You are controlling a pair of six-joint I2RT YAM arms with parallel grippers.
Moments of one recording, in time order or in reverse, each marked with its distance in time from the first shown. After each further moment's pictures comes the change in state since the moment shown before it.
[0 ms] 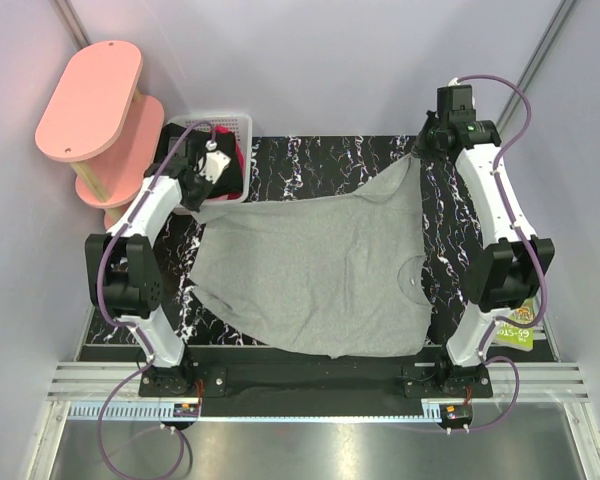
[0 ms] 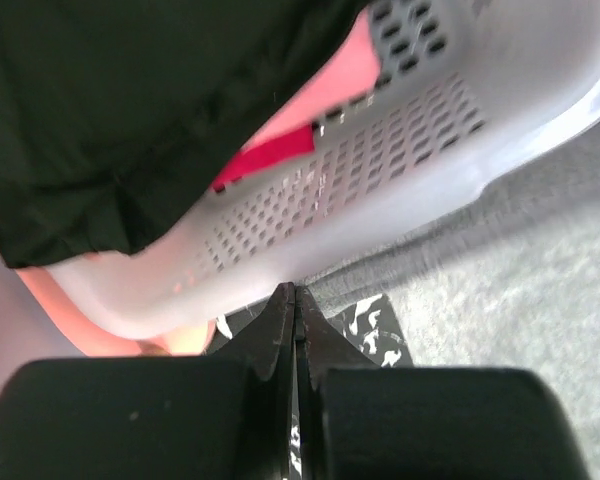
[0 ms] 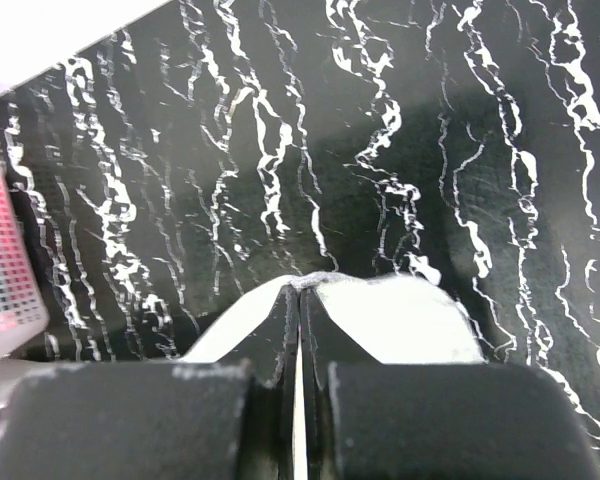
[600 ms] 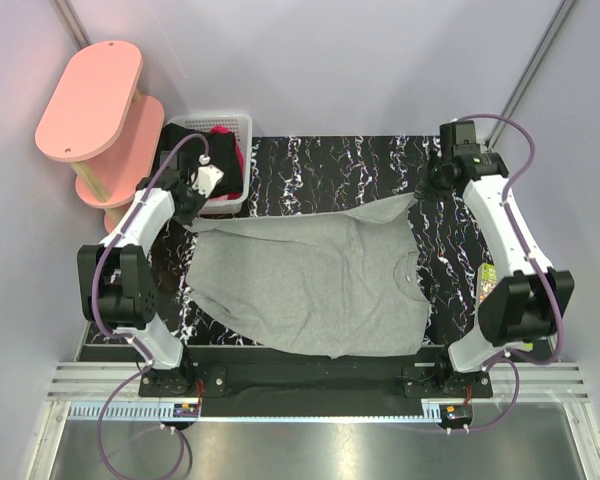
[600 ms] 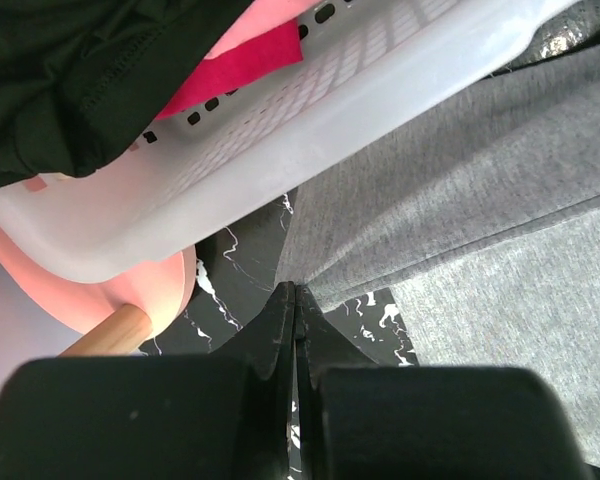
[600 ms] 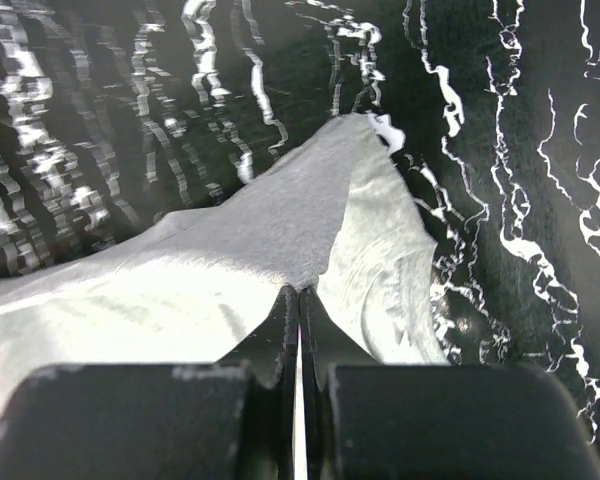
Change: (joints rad) left arm 0.056 -0.082 -0.153 0.010 0.014 0.043; right arm -0.001 -0.198 -0.347 -0.054 -0.032 0.001
